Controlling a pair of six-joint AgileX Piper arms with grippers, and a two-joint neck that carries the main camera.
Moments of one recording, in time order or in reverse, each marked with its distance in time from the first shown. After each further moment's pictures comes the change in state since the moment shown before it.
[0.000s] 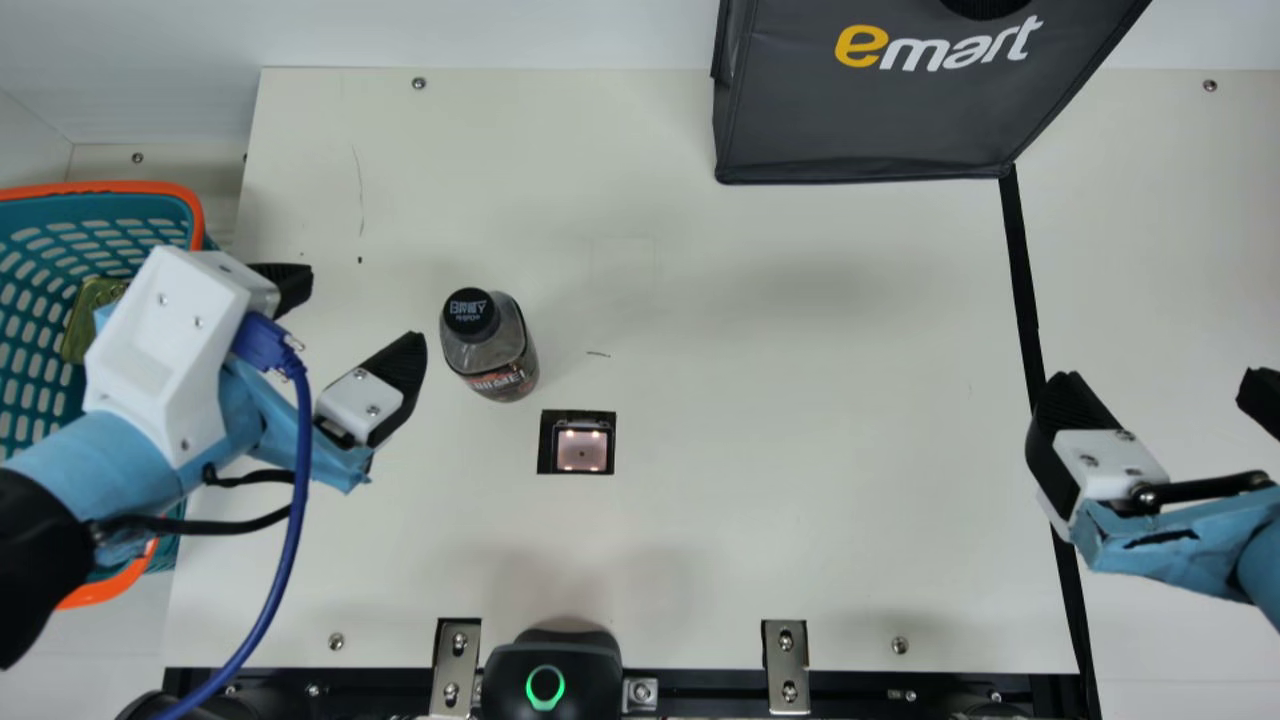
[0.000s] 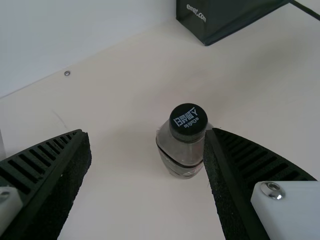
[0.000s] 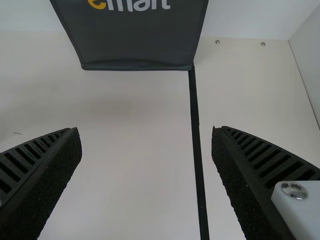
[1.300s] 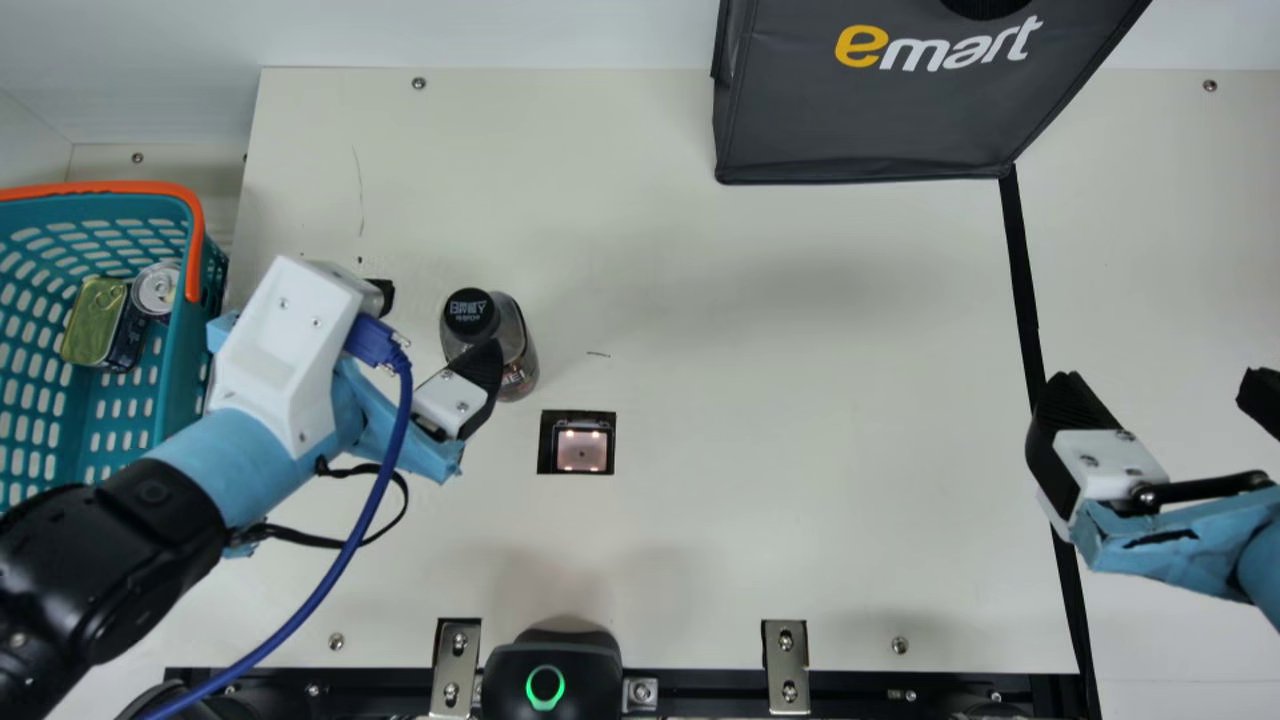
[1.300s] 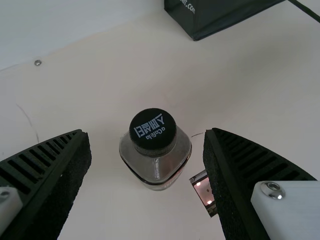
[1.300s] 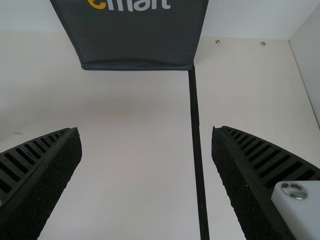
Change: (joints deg) left arm -14.3 6.3 3.3 20.0 -8.4 -28.8; right arm 0.0 0.0 0.0 0.0 0.0 0.0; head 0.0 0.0
